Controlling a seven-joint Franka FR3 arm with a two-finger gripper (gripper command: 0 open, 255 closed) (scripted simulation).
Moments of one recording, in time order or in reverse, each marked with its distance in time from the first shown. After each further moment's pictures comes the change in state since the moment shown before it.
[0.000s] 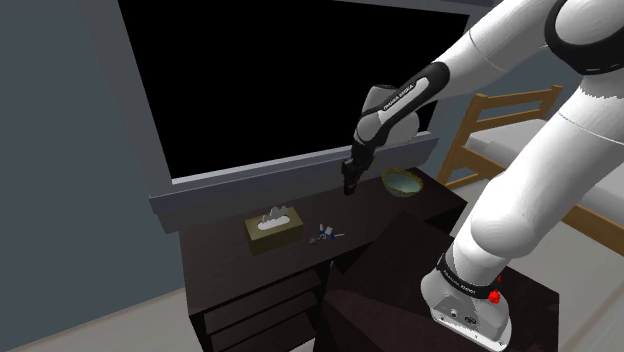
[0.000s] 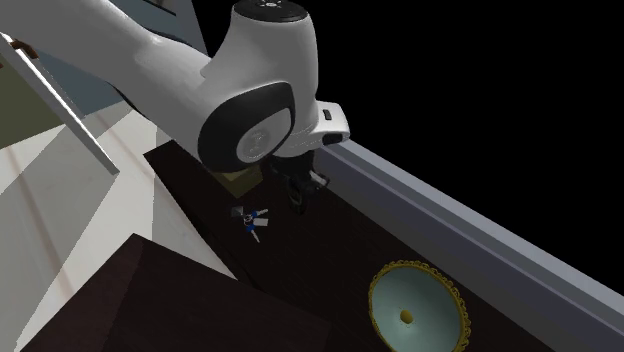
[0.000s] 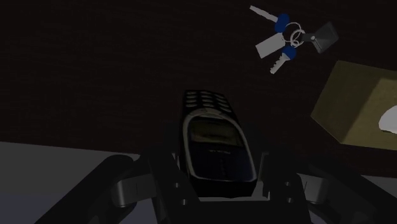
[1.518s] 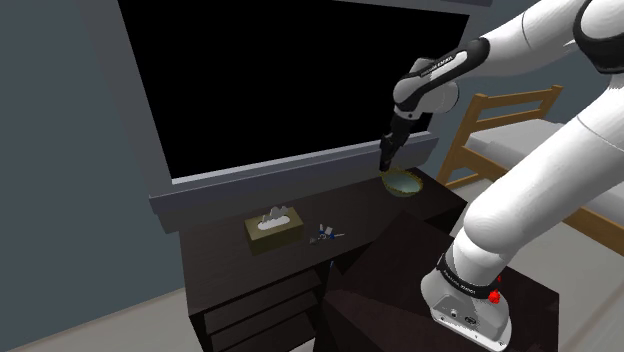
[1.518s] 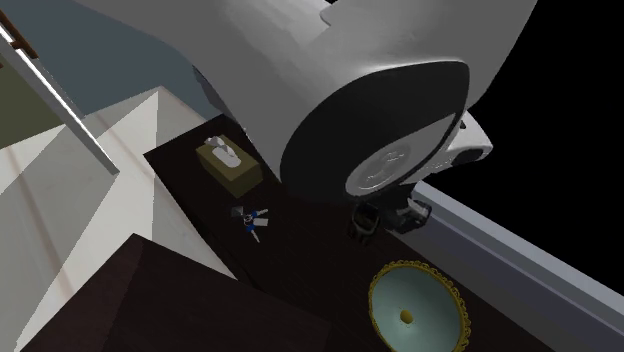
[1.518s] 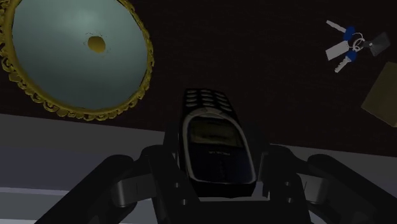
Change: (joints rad) arm -0.153 -0.120 -0.216 0.126 -0.088 -0.250 -0.288
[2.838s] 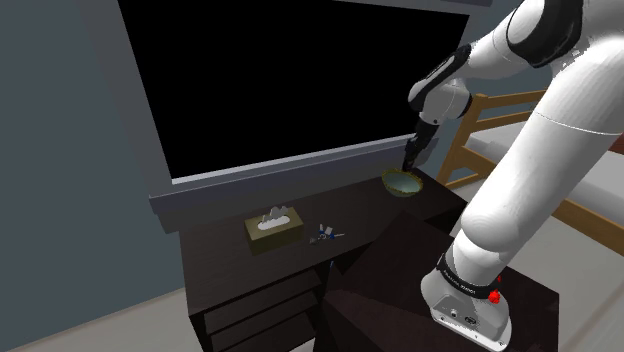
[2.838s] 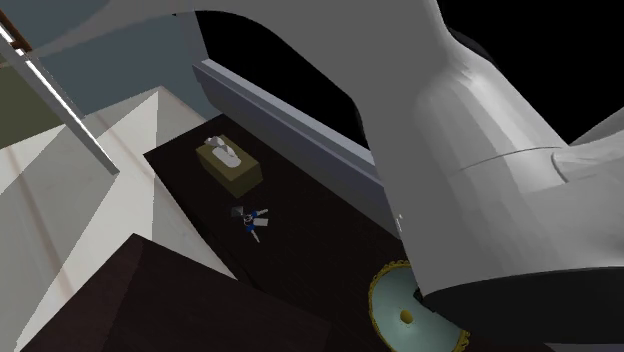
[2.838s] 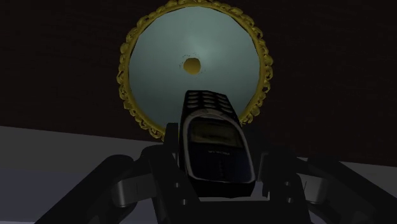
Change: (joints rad) arm -0.049 0.269 -0.223 0.166 0.212 0.039 -0.443
